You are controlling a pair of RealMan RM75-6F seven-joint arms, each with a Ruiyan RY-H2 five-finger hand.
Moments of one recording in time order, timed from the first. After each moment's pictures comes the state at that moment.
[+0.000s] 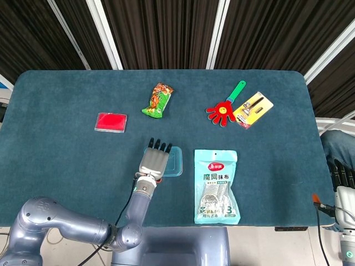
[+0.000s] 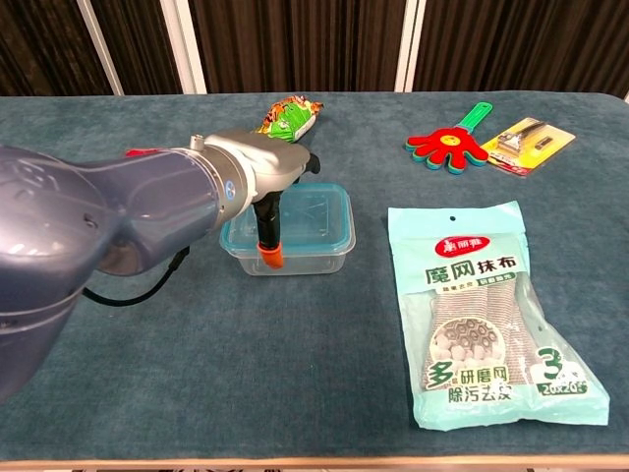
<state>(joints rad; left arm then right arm) -1.18 -1.84 -0.30 -1.65 0.25 1.34 1.19 0.01 -1.10 0.12 -1.72 -1.33 1.49 -0.06</state>
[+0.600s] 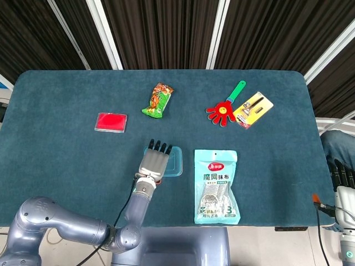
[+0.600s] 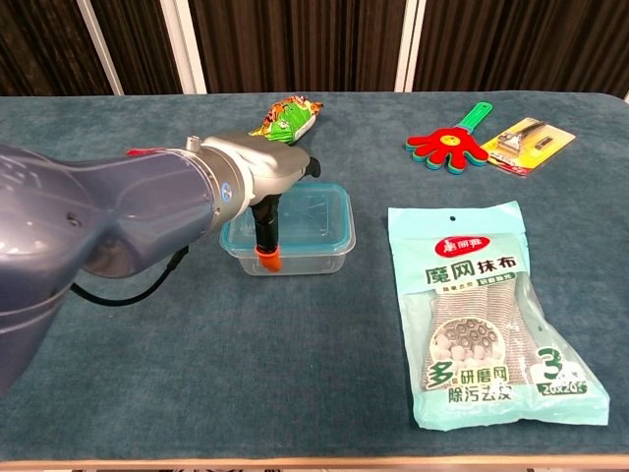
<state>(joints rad) -1.17 -1.83 -0.30 -1.68 0.25 1.34 1.20 0.01 -1.10 0.12 -1.72 -1.33 1.49 -0.06</state>
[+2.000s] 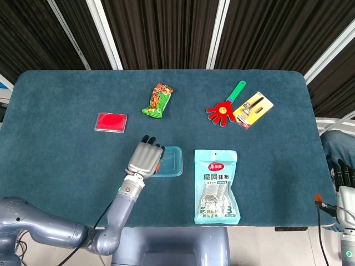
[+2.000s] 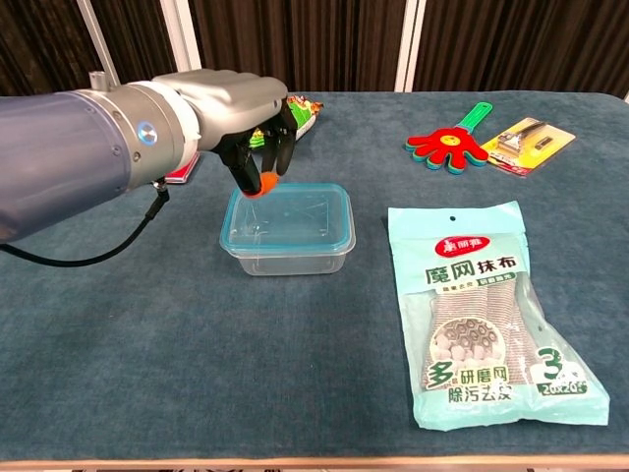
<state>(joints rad) -1.07 -1.67 -0.25 -1.84 0.51 1.35 1.00 0.01 -1.11 0.13 -1.72 -1.31 1.51 -0.10</state>
